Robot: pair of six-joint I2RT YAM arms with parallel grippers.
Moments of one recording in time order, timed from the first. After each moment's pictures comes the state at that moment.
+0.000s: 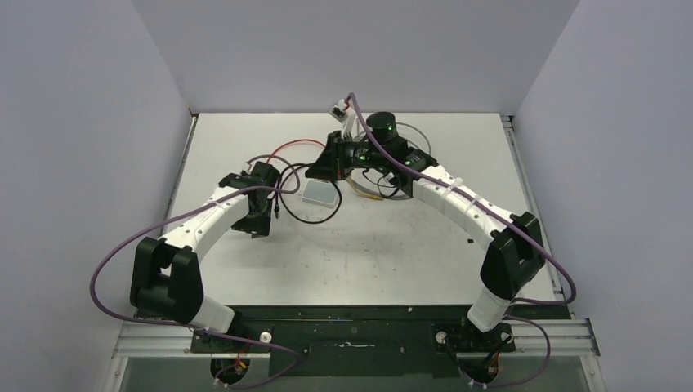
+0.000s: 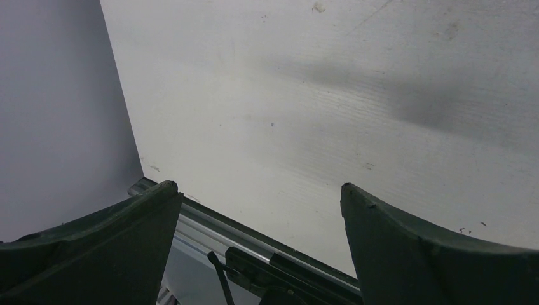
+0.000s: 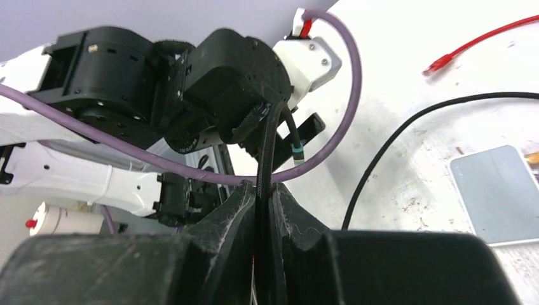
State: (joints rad) left arm -0.34 1.47 1.08 -1.03 -0.58 -0.29; right arm 0.68 1.71 1.53 -0.12 -0.71 0.46
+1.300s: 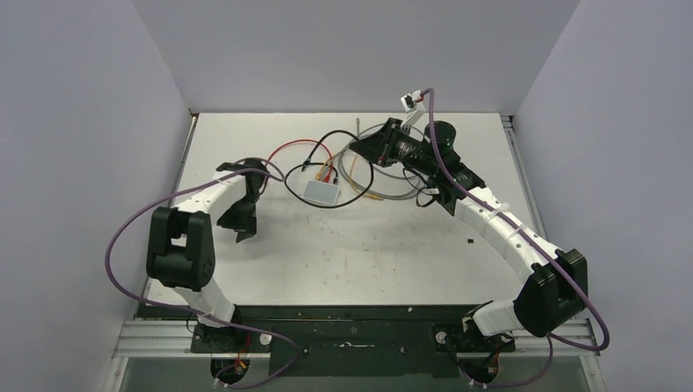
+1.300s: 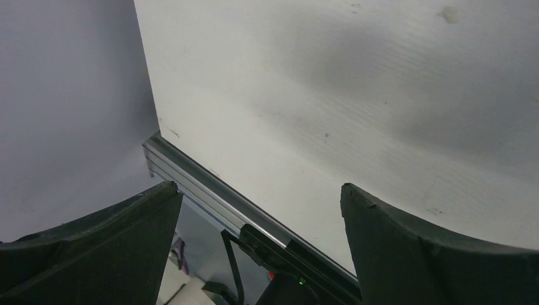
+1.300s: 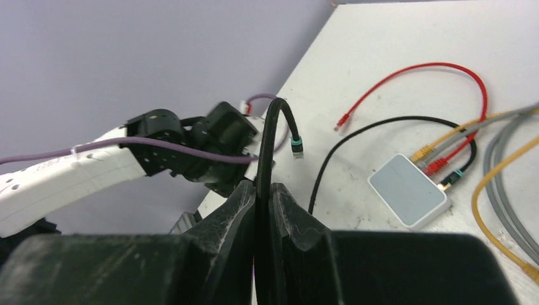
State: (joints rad) left arm -0.23 1.70 1.17 -1.13 -0.66 -0.34; right arm 0.50 1.40 1.20 0.15 -0.48 0.70
